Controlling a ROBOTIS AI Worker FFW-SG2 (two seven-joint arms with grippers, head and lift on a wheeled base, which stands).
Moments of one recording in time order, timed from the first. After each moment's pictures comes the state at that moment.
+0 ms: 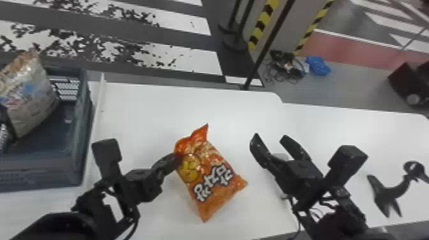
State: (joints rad) left arm 0.17 0.00 -0.37 -1.60 0.57 0.43 -0.23; right arm 0.69 -0.18 -0.29 -2.27 -0.46 0.31 0.15
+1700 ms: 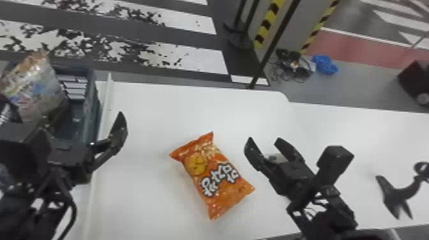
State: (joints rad) left arm 0.43 0.17 -0.26 -2.11 0.11 0.16 0.08; right arm 0.64 -0.18 -0.23 -2.20 -0.39 0.31 0.16
